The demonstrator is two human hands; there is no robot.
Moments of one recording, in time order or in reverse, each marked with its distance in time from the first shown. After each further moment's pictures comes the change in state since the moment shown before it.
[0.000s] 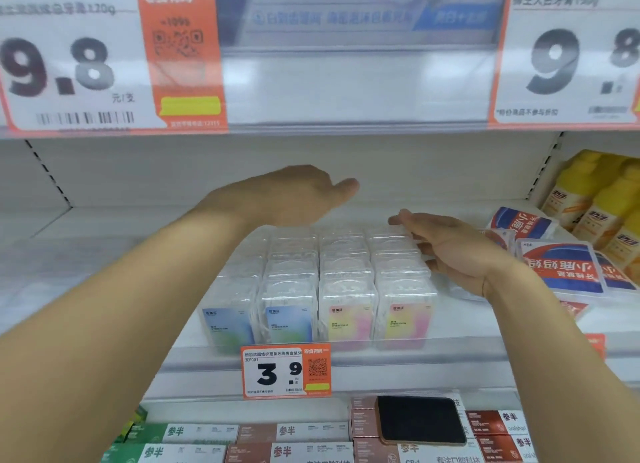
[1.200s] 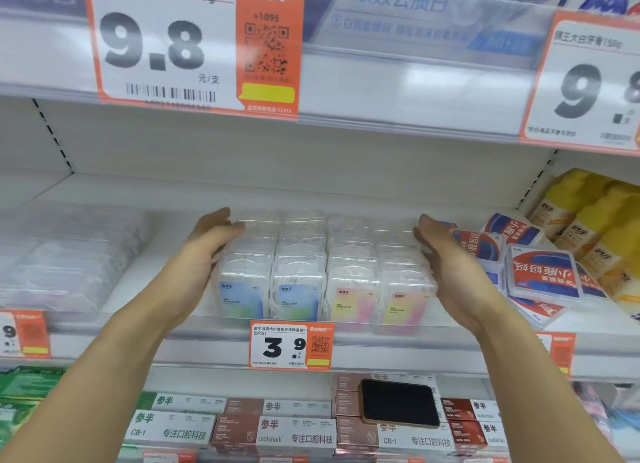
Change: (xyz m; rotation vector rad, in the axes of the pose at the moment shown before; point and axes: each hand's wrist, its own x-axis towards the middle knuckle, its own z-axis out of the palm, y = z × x) left_hand -0.091 -0.108 0.072 -1.261 0.369 -0.243; right_hand -0.034 0.024 0.022 0.268 0.104 -0.042
